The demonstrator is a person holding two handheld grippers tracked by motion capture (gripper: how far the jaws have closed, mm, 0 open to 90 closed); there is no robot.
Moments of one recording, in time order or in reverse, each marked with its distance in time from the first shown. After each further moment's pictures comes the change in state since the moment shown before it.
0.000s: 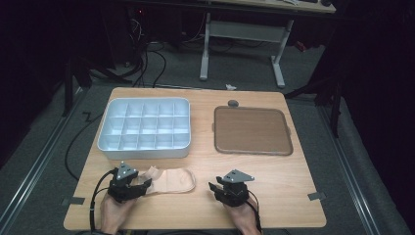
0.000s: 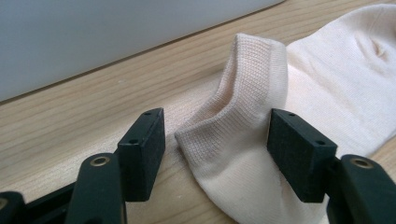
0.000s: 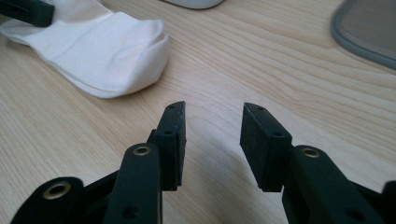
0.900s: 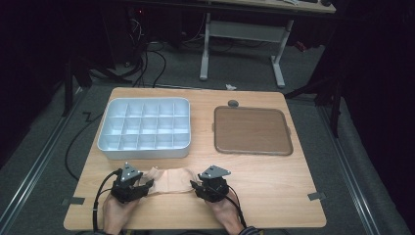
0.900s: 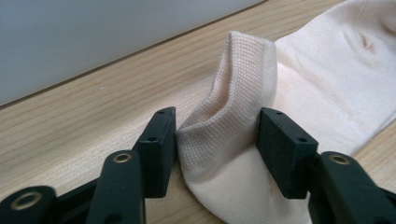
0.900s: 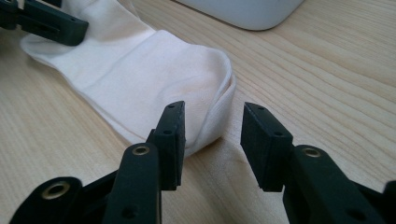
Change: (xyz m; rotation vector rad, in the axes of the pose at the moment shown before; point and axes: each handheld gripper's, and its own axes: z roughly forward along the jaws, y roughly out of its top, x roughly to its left) left arm -0.009 0.001 0.002 0.003 -0.013 0.033; right arm 0.033 0.027 0.038 0.027 0.043 -0.065
